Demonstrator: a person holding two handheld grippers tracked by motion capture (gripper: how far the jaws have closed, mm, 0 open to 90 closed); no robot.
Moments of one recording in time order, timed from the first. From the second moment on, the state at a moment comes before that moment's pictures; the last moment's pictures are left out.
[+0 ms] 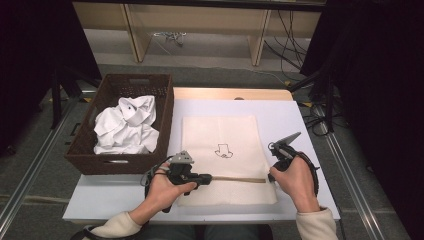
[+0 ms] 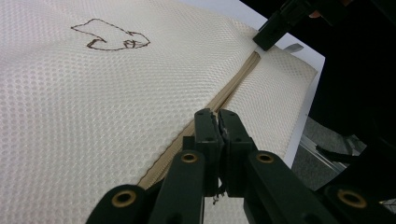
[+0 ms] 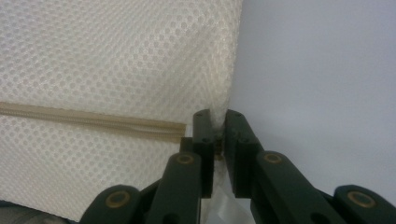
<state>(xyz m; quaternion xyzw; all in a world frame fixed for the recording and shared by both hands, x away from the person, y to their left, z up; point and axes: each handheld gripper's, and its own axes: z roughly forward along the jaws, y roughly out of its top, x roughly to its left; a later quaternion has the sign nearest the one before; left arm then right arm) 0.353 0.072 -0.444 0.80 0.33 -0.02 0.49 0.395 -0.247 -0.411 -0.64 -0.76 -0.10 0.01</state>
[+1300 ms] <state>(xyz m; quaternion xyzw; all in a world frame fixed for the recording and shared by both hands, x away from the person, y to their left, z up) 0.349 0.100 -0.445 0.80 0.35 -0.01 0.49 0.397 -0.248 -0.415 -0.65 -0.75 -0.10 0.00</state>
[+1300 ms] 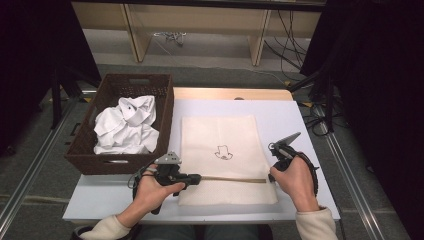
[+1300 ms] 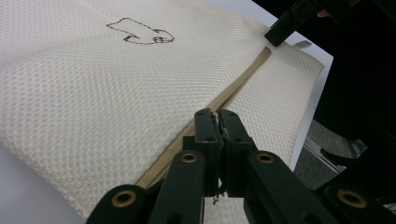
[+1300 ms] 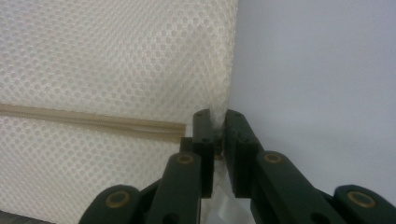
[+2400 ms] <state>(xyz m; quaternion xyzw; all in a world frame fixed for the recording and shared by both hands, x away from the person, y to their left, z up) 0.346 0.119 -0.449 0.79 0.37 -0.01 0.49 0.399 -0.248 -0.419 -0.64 -0.76 -0.10 -0.01</state>
